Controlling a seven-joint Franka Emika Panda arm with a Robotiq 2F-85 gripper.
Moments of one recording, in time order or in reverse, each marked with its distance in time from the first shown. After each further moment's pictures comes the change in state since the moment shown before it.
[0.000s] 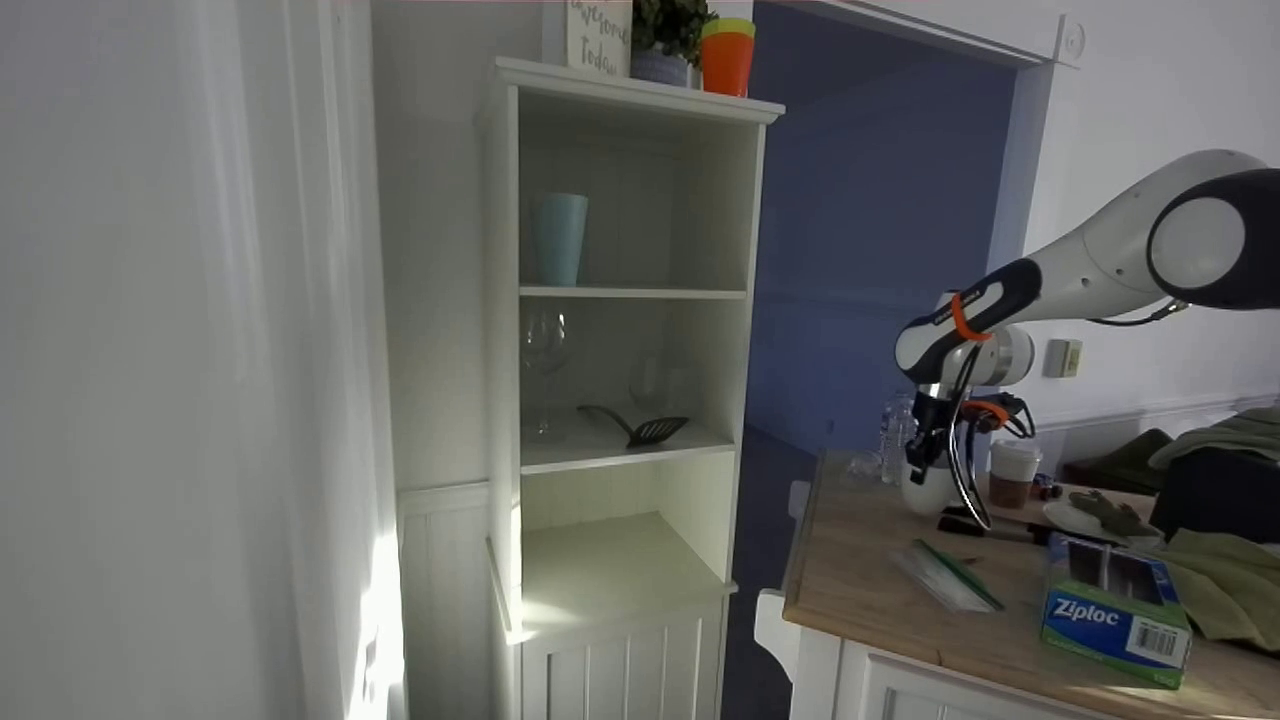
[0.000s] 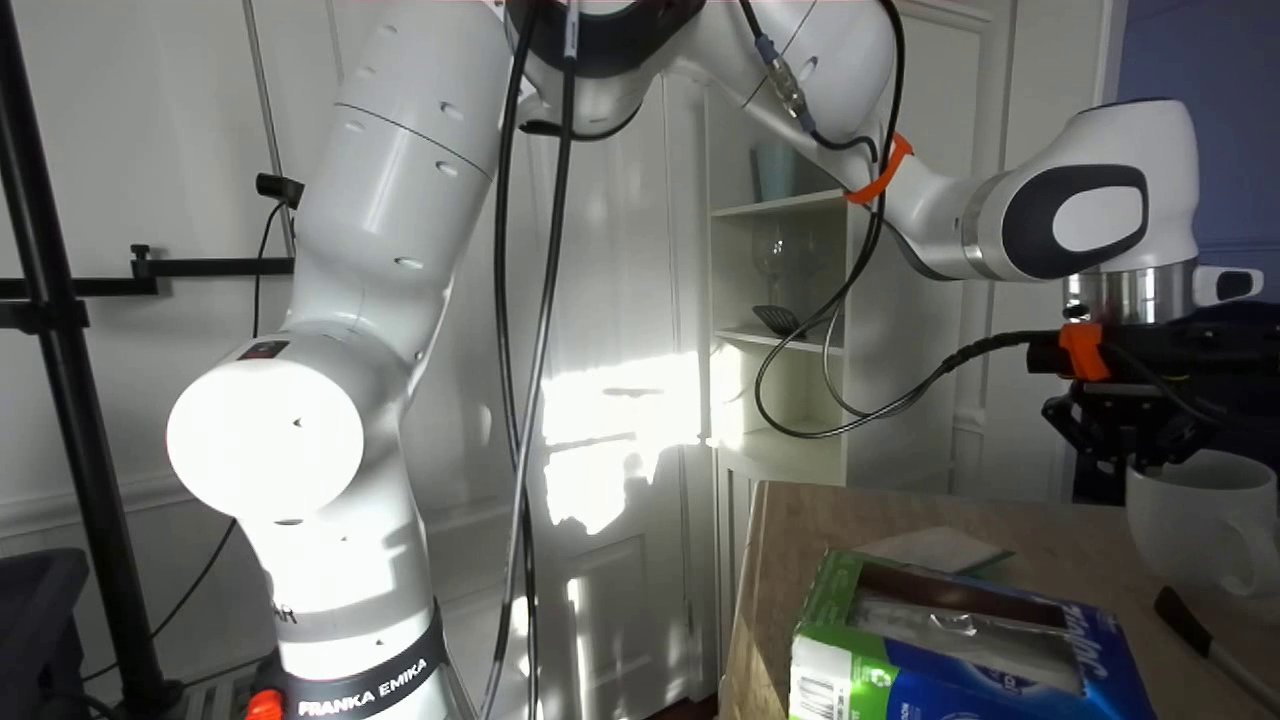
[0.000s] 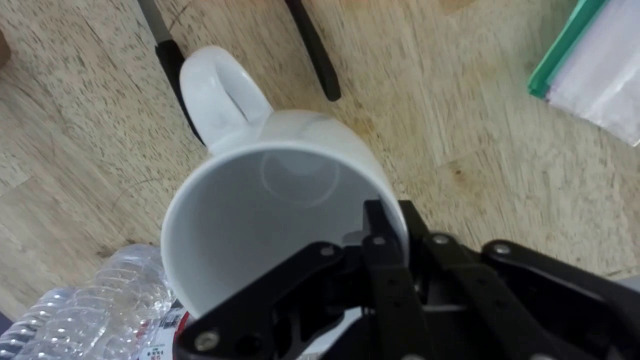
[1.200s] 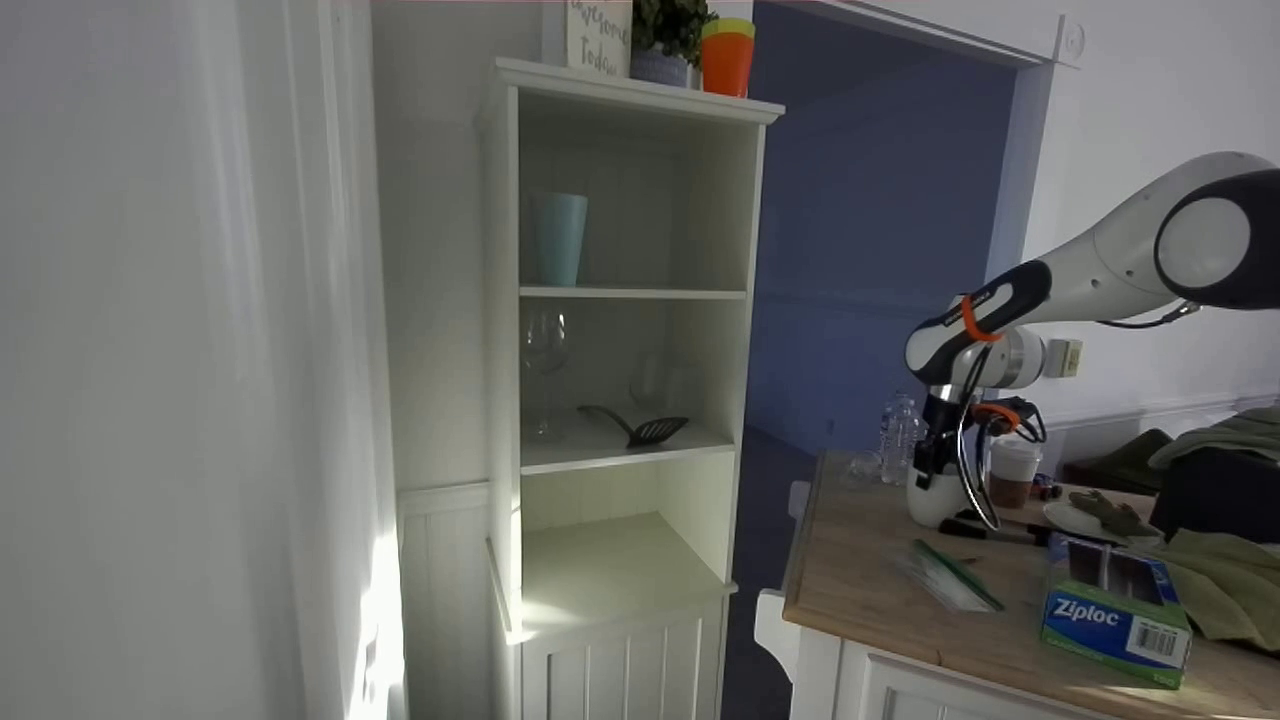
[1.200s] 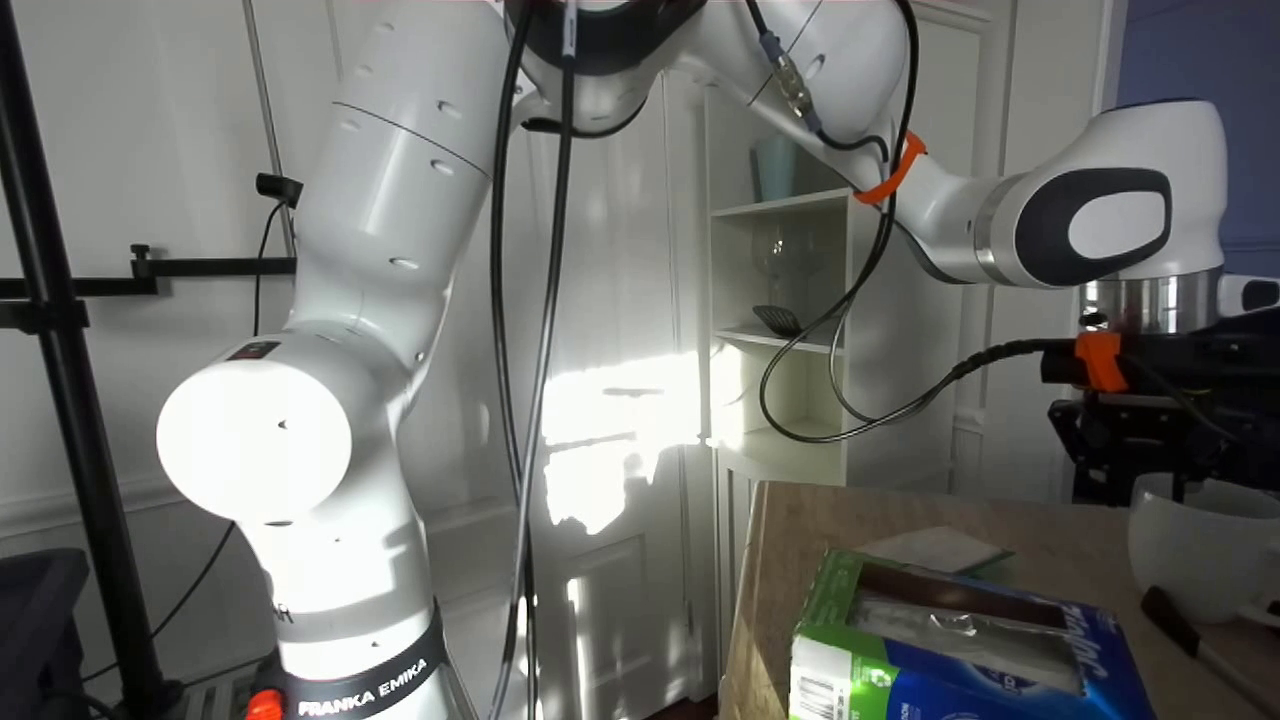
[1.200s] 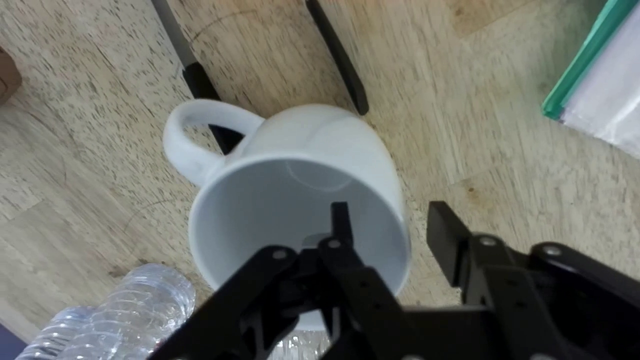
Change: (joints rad) arm -0.054 0.001 0.030 -0.006 0.007 -0.001 -0.019
